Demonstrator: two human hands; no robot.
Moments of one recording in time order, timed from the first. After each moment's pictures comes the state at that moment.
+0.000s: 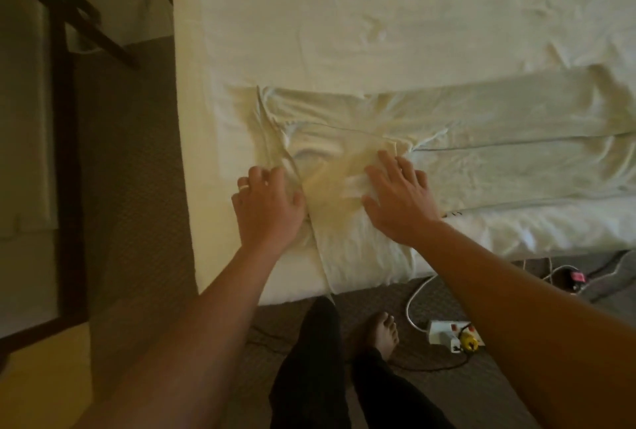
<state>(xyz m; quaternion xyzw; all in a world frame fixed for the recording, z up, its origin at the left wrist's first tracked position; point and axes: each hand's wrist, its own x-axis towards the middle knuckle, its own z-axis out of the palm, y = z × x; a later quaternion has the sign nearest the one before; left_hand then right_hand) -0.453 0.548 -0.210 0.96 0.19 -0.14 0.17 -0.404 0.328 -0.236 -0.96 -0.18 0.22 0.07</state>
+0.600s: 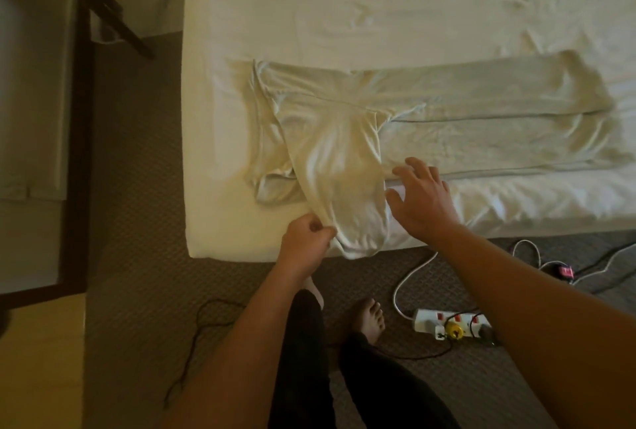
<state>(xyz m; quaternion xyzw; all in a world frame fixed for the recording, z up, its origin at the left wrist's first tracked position) -0.558 0.447 -0.196 0.72 0.38 -0.27 0.51 -0.465 0.250 -0.223 -0.96 -0.09 0.21 0.17</state>
